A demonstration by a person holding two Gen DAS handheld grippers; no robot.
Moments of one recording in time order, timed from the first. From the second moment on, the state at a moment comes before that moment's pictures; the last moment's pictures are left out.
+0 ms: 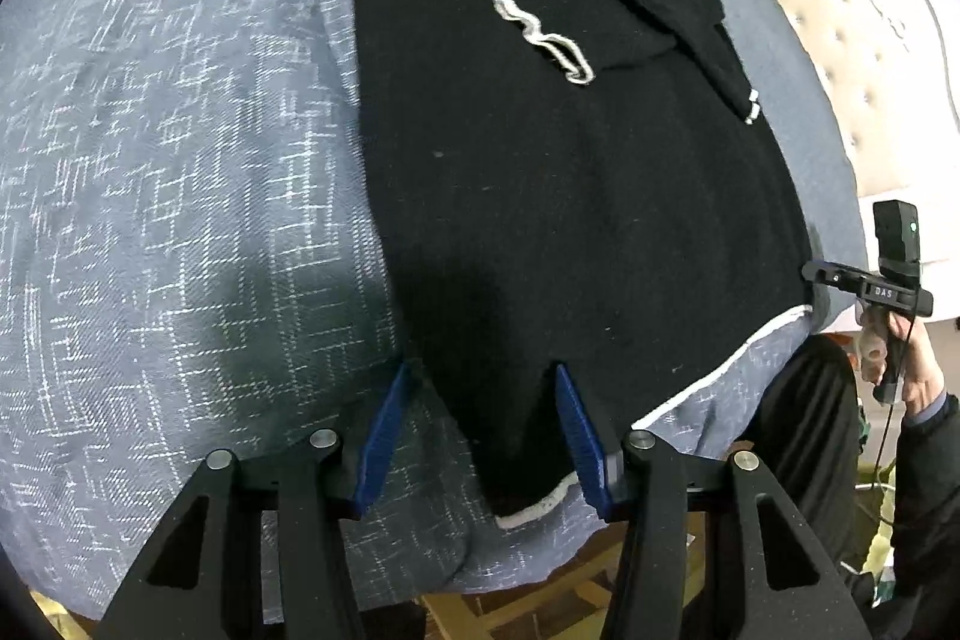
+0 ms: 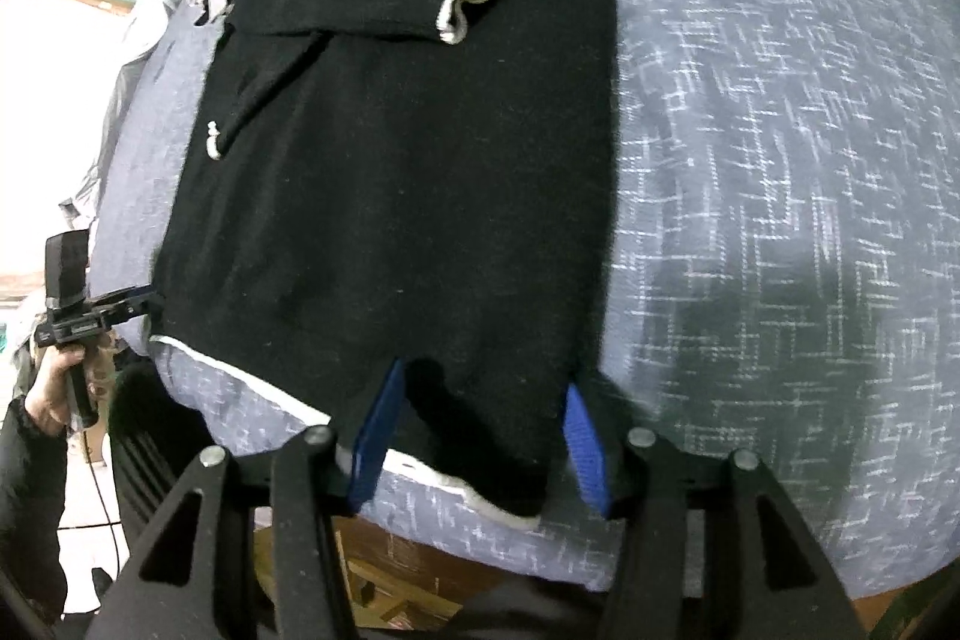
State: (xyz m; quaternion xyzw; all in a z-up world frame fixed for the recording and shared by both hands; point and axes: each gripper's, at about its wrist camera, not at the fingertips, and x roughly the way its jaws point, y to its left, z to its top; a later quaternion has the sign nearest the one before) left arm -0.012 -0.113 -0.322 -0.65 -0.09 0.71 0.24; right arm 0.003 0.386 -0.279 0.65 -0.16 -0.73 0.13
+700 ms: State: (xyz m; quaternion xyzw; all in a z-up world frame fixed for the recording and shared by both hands) left arm -0.003 -0.099 -0.249 -0.58 -0.02 0.76 0.29; right arm 0.006 0.363 -0.208 0.58 -0.14 -0.79 0.17
